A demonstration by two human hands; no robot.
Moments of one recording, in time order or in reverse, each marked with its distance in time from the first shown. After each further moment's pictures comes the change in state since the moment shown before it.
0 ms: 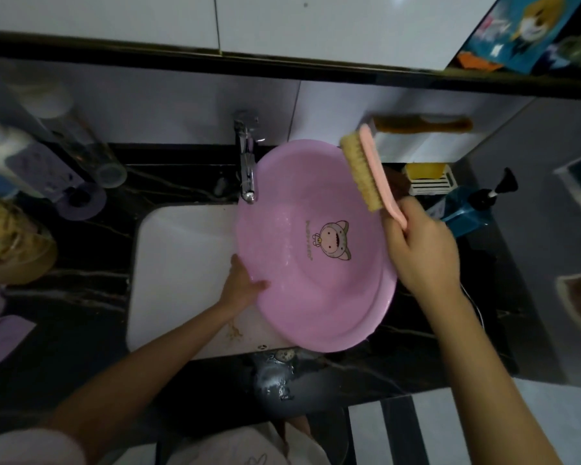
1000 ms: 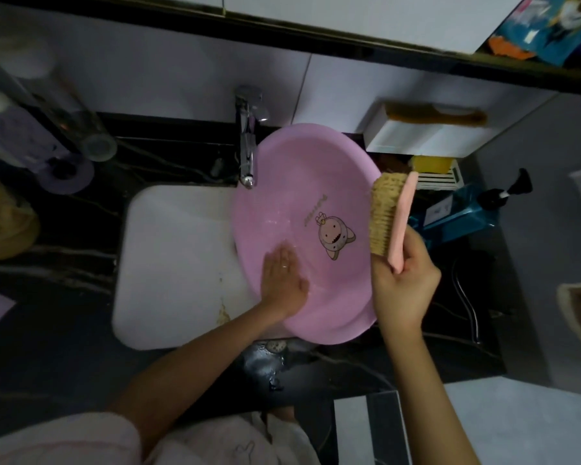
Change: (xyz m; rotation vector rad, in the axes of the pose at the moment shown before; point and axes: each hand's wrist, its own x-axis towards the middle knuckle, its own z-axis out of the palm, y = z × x) left_hand -0.012 0.024 0.091 0.855 -0.076 0.238; right_hand -0.045 -0.008 0.033 0.385 0.192 0.188
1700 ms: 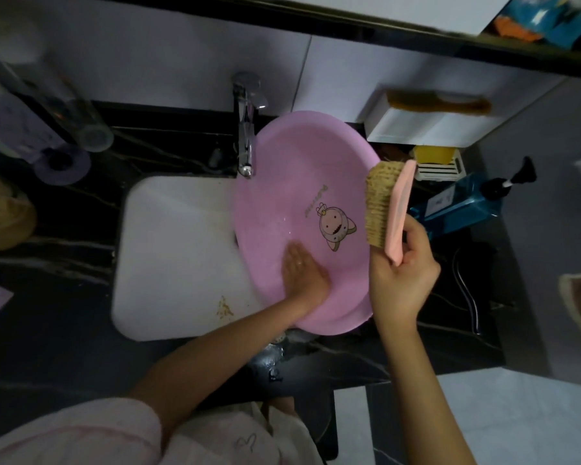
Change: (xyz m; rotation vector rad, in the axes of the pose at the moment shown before) left_hand 0.000 0.051 0.002 -0.429 -0.073 -0.240; right_hand -0.004 -0.002 0.005 -0.035 0.106 -0.004
